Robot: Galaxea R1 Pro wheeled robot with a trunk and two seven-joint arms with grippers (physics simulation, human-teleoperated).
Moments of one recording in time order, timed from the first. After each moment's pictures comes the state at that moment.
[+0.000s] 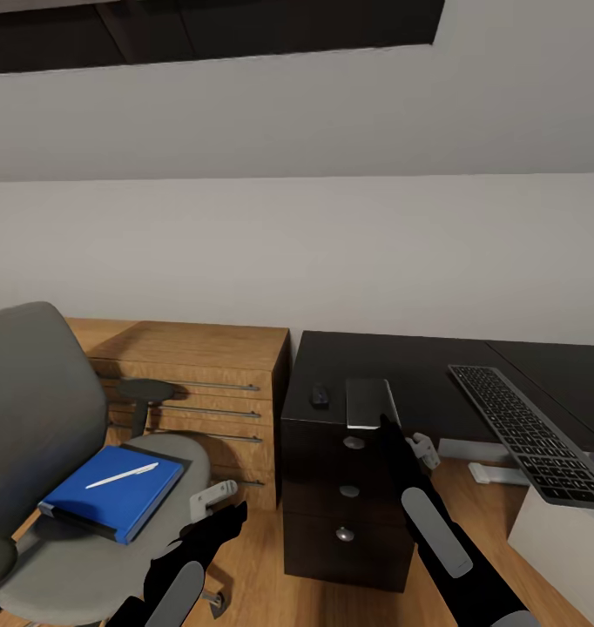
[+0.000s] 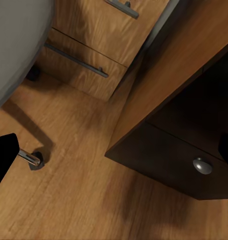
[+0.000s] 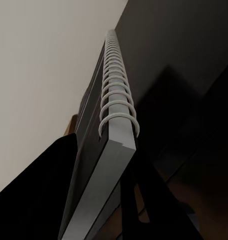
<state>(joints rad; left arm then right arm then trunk) -0.19 0.06 -0.42 -1.40 0.81 0.37 0.64 -0.43 -0.05 0.28 -1.11 -1.26 -0.26 -0.15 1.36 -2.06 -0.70</state>
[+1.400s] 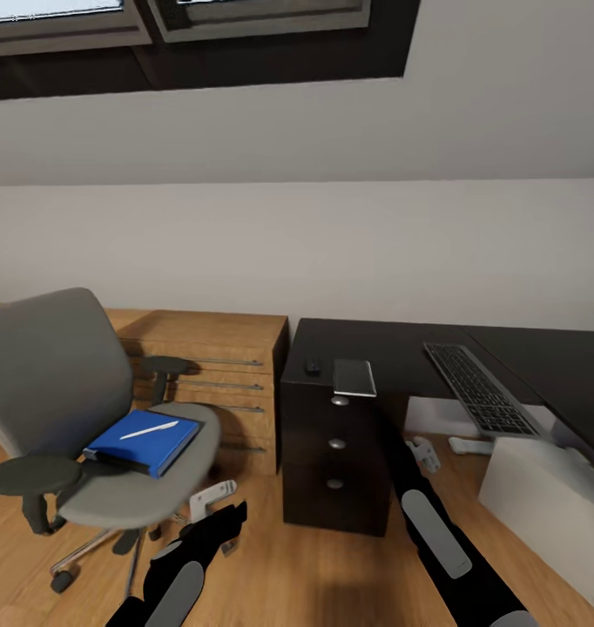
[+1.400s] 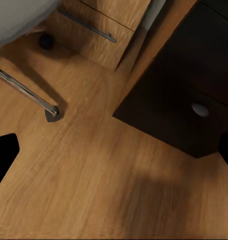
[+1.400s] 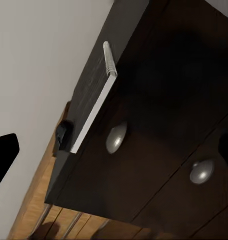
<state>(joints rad) -0.19 0.07 -0.42 -1.40 0.81 0.37 0.64 -0.43 -0.05 0.28 -1.08 -1.26 -0.25 -0.15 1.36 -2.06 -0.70</state>
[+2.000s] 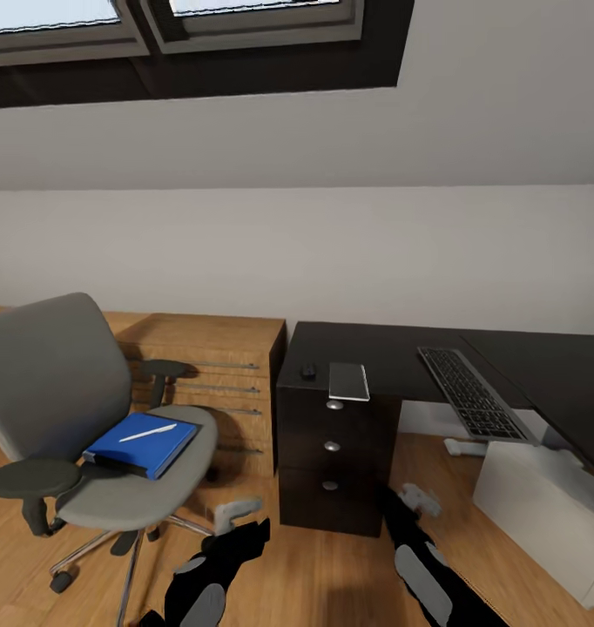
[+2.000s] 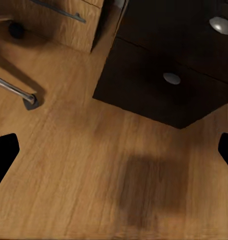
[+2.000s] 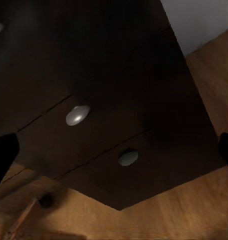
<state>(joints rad) -0.19 0.06 -0.56 -1.39 0.81 0.37 0.66 -0.43 -0.05 0.40 -0.71 -0.95 -0.27 -0.15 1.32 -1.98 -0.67</state>
